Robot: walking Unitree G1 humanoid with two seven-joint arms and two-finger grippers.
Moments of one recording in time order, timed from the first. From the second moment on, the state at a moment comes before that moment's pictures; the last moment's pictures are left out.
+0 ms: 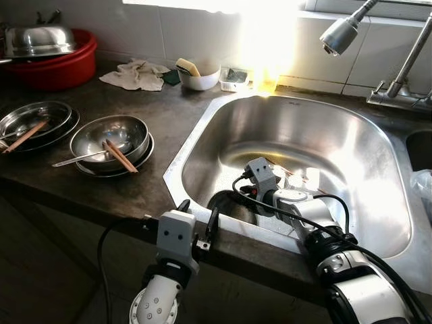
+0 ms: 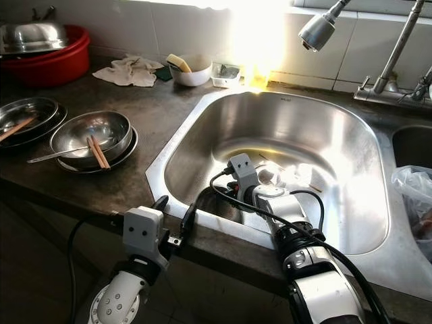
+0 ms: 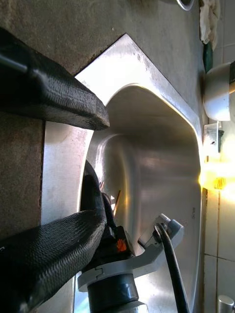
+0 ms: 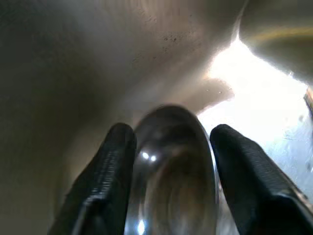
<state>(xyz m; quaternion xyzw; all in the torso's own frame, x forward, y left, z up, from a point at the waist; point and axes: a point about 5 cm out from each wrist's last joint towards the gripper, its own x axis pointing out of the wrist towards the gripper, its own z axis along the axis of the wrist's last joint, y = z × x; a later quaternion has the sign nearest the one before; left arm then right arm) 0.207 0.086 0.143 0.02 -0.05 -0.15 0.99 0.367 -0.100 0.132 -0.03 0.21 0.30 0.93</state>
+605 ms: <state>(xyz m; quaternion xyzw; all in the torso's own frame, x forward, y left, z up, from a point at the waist) 0.217 0.086 0.142 0.02 -0.05 -0.15 0.99 0.345 -0.130 0.193 -0.06 -0.03 0.16 0.98</state>
